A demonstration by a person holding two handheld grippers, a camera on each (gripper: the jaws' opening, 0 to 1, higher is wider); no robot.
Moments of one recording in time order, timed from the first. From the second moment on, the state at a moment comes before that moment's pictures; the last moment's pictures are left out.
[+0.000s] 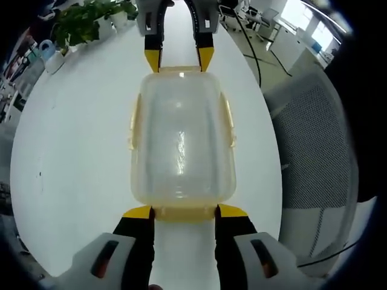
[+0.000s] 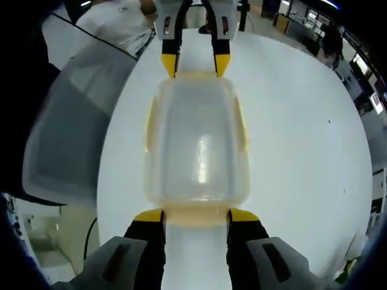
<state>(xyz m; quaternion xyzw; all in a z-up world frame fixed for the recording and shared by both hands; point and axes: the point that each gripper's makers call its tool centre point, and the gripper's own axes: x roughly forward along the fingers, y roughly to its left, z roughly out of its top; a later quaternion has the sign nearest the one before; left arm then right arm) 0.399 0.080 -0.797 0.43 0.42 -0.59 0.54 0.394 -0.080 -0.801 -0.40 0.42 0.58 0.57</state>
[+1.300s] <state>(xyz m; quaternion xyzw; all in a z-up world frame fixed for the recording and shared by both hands) 0.399 0.085 -0.798 0.42 0.40 -0.60 0.55 0.395 -0.080 -0.799 -0.40 0.41 0.58 0.57</state>
